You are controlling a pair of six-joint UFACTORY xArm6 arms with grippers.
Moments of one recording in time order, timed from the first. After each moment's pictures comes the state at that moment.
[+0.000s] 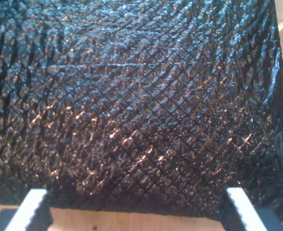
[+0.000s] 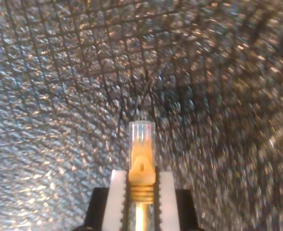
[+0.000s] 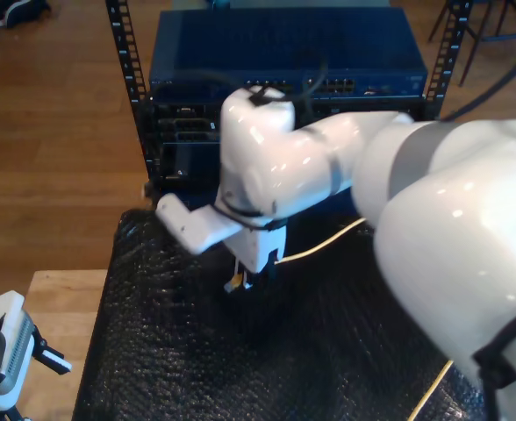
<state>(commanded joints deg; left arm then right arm) 35.4 -24.4 -29.8 -24.7 82.5 -232.4 32.7 12.7 -71.4 9.1 57.8 -92.7</state>
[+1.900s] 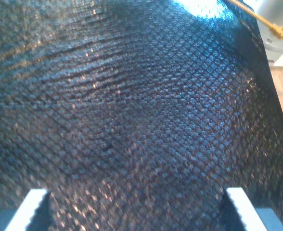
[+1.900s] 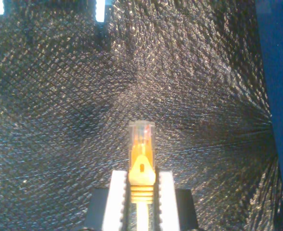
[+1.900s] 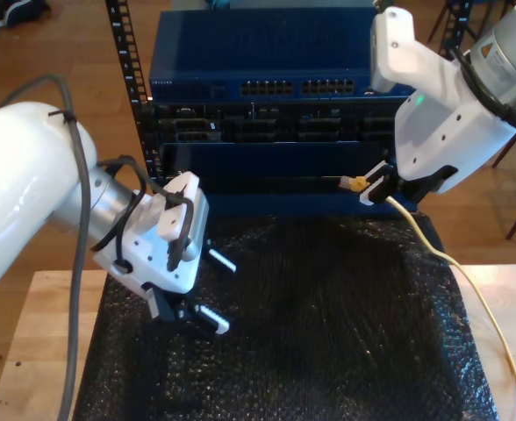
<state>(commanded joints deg) -0.2 -18.9 -43.0 -45.8 78.9 -254.1 9.7 -24.8 -58.2 28.6 72.9 -79.2</state>
